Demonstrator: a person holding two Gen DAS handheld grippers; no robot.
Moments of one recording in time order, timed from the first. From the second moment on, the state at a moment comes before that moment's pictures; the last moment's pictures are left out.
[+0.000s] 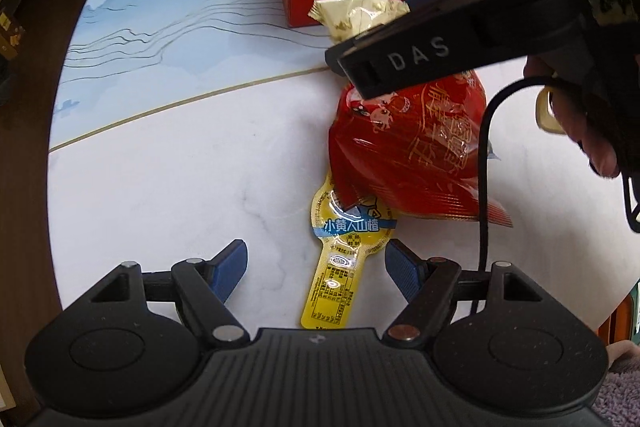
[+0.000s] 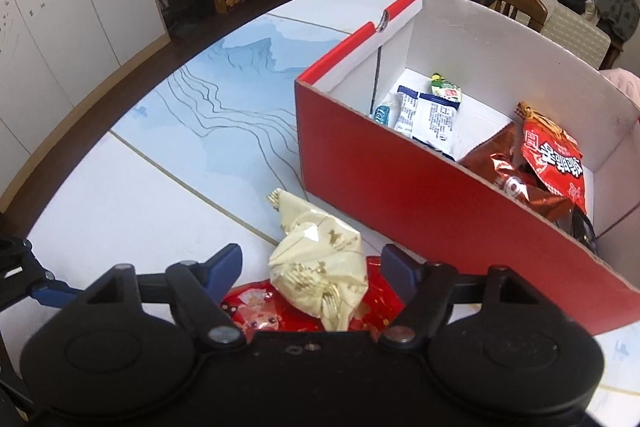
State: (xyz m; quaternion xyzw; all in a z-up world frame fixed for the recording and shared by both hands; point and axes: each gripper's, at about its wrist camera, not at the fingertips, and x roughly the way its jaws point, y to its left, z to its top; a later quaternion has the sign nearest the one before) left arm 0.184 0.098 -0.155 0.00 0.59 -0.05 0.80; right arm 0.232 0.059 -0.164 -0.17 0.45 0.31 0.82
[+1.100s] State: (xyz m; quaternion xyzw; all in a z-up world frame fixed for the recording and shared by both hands) left arm 0.165 0.090 -0.154 0.00 0.57 -0.07 0.82; right arm 0.213 0.038 -0.145 -0.15 0.45 0.29 0.83
